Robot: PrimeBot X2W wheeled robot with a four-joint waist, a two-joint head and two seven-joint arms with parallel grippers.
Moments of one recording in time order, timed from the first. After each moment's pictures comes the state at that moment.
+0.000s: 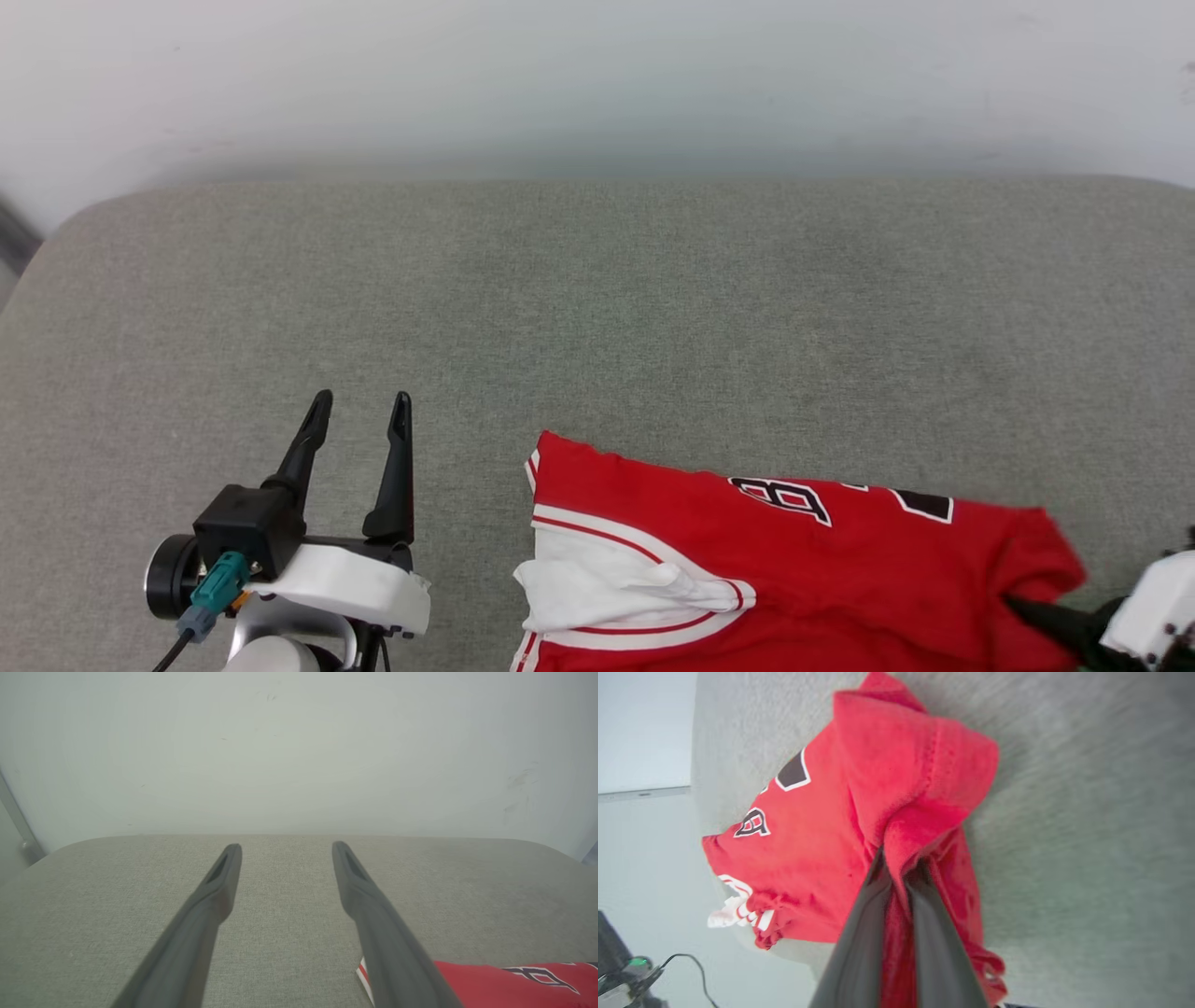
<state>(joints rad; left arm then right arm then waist) -0.12 0.43 -0.43 -0.03 -0.56 0.28 -0.25 -0.14 -0.12 -0.48 0.35 0.78 0.13 1.05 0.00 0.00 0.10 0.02</state>
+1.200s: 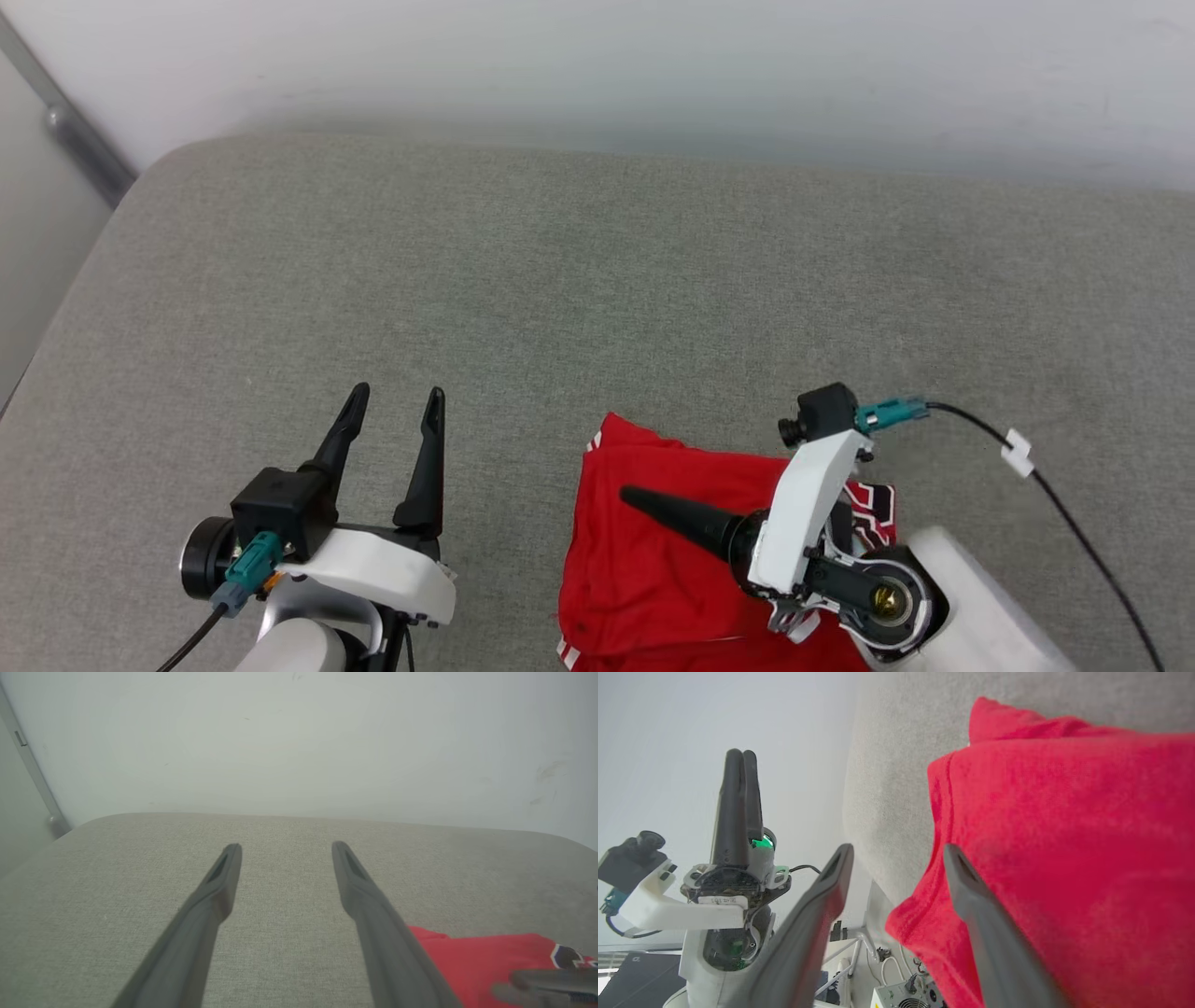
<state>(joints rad) -0.17 0.39 -0.47 0.04 -0.56 0.24 -0.25 -0.38 -0.09 0.47 0.41 1.24 0.13 0.56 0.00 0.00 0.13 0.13</state>
